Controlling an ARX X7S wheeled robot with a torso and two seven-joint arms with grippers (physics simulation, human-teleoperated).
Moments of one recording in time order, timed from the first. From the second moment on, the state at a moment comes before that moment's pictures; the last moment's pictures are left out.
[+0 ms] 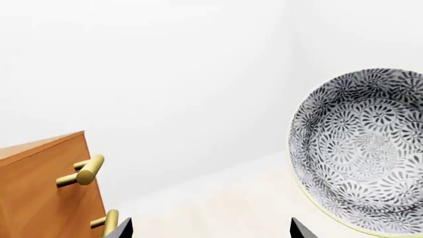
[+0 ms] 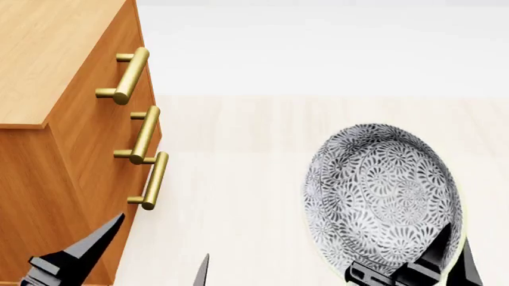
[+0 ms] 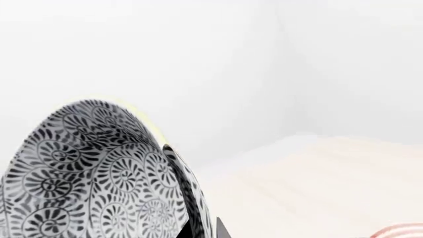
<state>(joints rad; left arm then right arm) -0.10 -0.32 0.55 0.61 -0.06 -0.32 -0.24 0.04 0.33 -0.13 -0.37 0.42 0.04 0.64</state>
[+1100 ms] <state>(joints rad) -0.29 -0.27 0.59 0.68 -0.09 -0.55 -0.22 0.05 0.41 -0.28 -0.28 0.36 -0.33 0.27</state>
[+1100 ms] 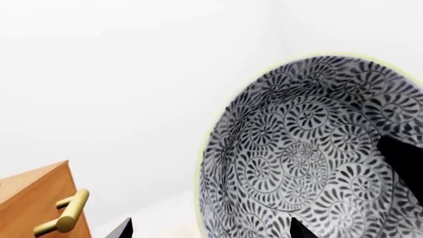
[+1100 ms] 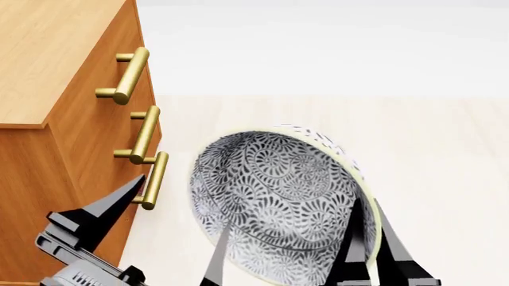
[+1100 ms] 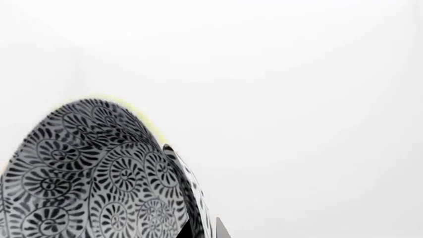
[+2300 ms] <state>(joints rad) -0.28 -0.28 0.60 0.65 -0.14 -0.50 -0.23 -0.06 0.44 -0.30 -0.33 0.31 -0.46 0.24</state>
